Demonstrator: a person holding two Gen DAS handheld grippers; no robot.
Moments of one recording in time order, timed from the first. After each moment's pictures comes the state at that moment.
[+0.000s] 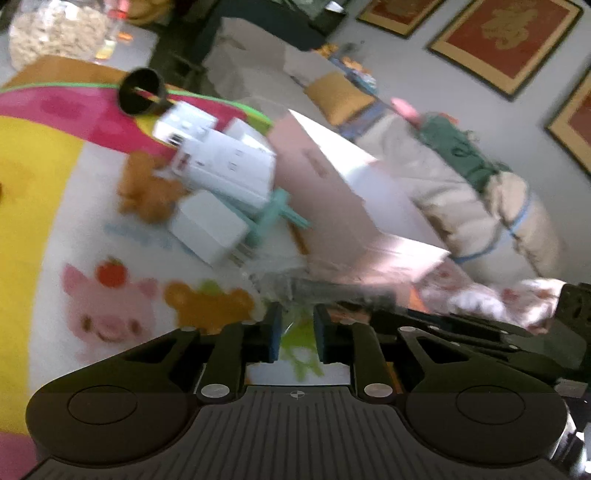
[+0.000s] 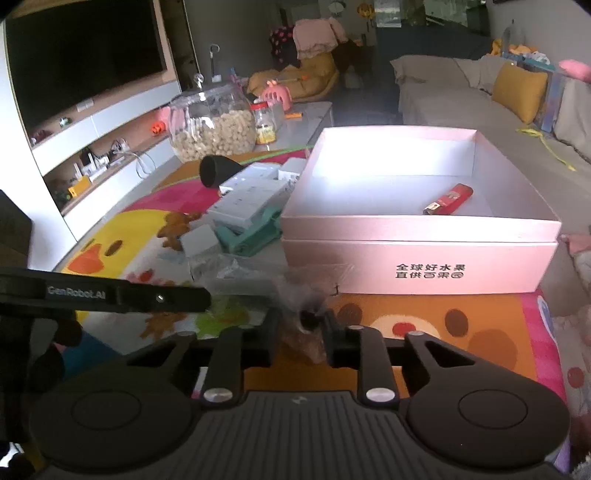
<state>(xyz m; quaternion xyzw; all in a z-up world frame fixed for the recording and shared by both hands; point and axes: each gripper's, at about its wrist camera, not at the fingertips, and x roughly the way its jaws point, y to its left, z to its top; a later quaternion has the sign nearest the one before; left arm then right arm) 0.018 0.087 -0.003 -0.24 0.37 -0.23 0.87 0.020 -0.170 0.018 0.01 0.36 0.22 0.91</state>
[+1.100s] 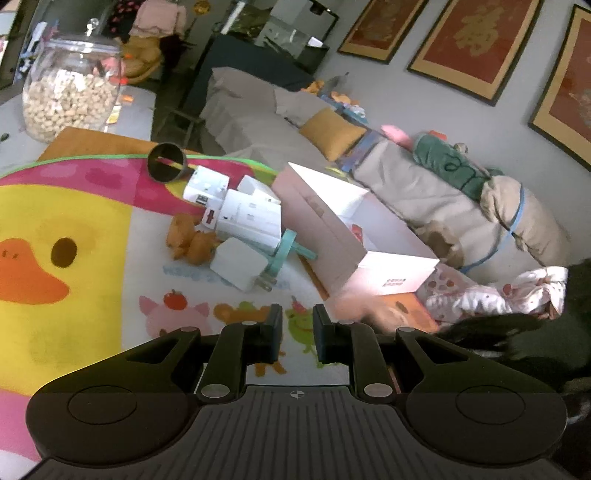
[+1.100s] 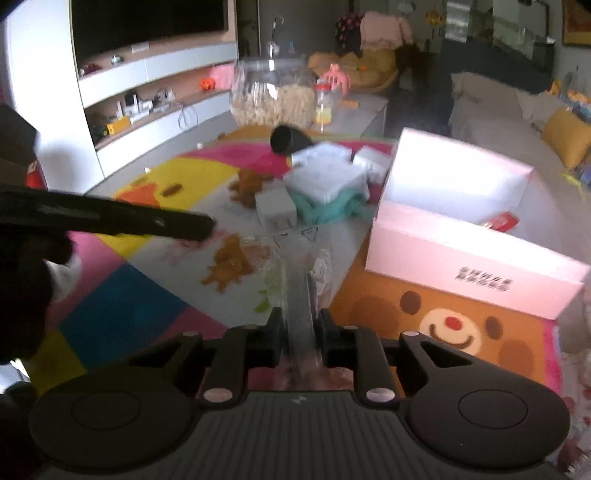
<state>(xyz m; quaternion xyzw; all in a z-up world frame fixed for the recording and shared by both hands) -0.032 0.113 0.028 -0.19 0.31 -0.20 0.91 -0.018 -0.138 0.038 -0.10 0.35 0.28 0.89</state>
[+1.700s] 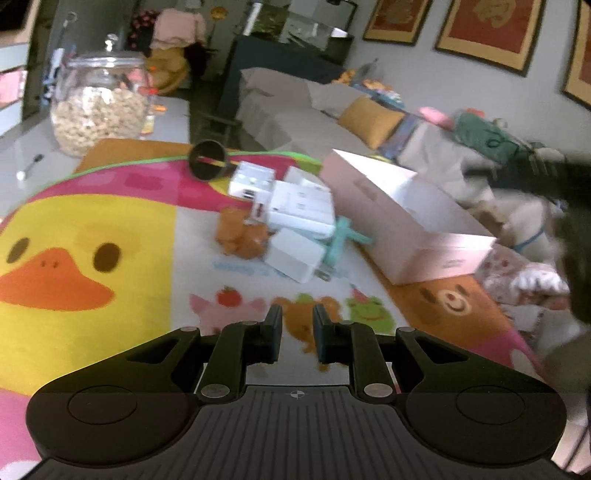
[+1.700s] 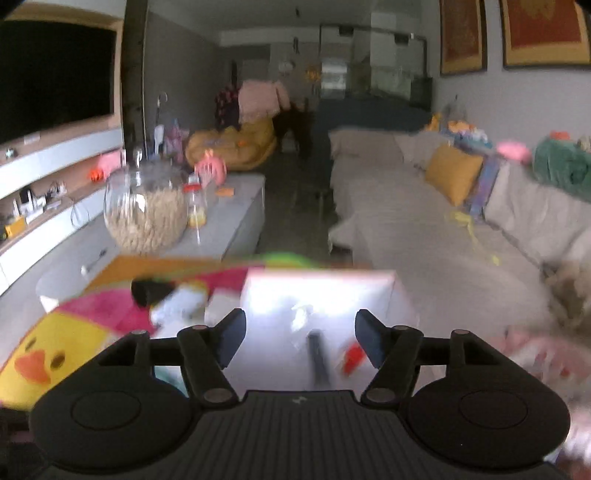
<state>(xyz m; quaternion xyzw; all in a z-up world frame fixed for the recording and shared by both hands) -0.023 0.112 0.017 -0.12 0.32 -0.13 0.93 0.059 -0.176 0.111 -0.03 0.27 0.10 0.96</state>
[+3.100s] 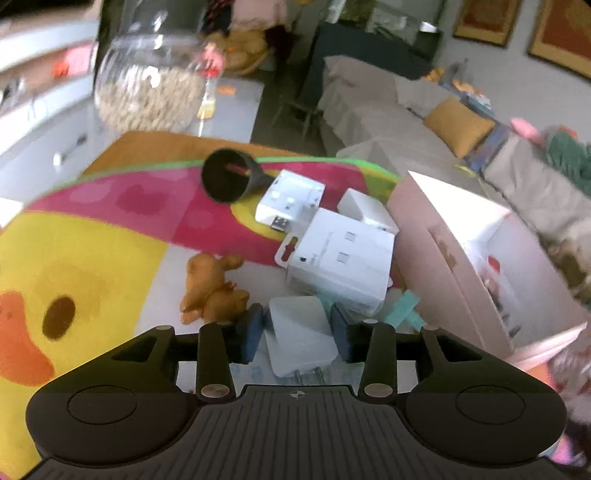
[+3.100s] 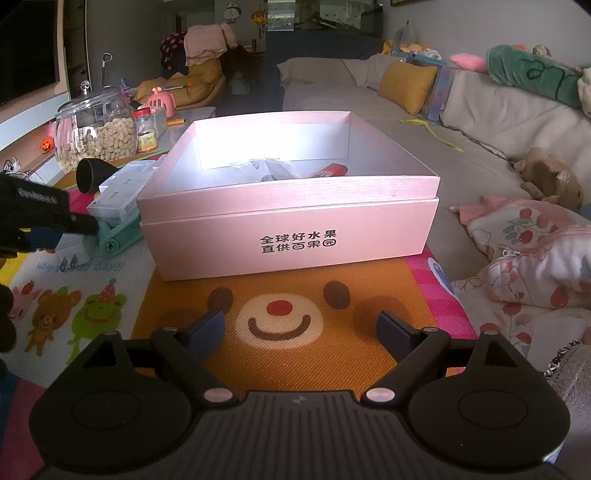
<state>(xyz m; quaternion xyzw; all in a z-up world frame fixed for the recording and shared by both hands) 0.072 0.068 0.019 -0.12 0.36 0.01 0.93 0.025 -0.189 -0.008 -0.01 0.35 0.02 0.94</state>
